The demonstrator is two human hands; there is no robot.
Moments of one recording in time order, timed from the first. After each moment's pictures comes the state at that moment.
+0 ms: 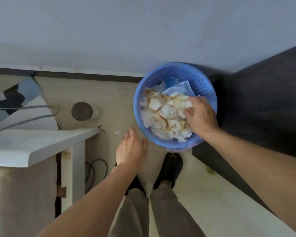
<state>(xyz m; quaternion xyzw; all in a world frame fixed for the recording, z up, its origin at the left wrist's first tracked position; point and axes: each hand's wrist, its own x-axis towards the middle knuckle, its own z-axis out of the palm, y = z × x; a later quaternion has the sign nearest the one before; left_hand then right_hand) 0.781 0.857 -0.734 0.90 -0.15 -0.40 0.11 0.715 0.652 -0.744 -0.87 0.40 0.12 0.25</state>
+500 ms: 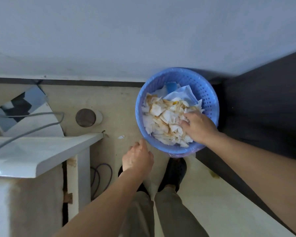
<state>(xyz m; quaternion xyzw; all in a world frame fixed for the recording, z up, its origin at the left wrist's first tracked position) 0.780 0.850 -0.737 0.87 -0.21 -0.44 -0.01 0.720 0.648 -0.746 -0.86 0.34 0.27 0.25</state>
